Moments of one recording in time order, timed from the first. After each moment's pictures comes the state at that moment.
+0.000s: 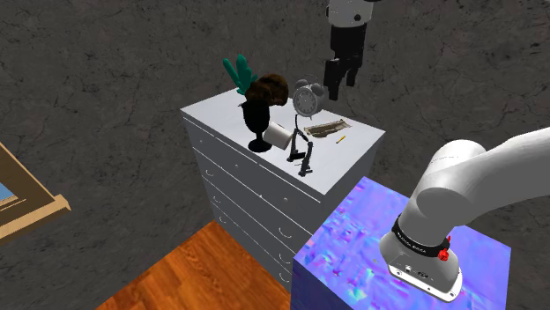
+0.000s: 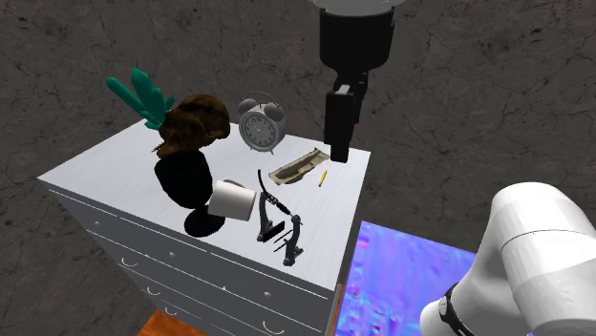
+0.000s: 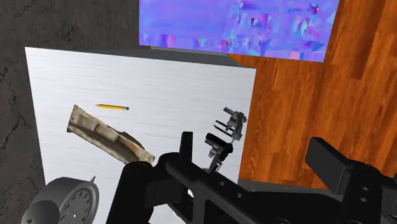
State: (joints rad) arm 0.01 -0.74 0.04 -2.27 -0.07 1.49 0.00
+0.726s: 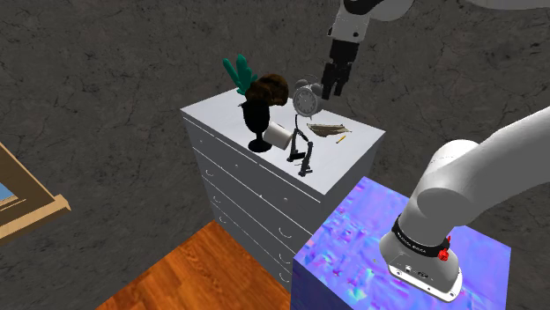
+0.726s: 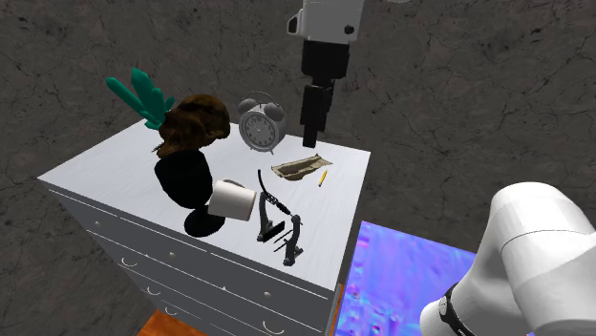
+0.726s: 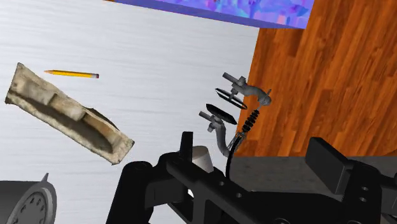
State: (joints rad) arm 0.02 -0.55 -0.29 -2.28 0.07 1.72 -0.33
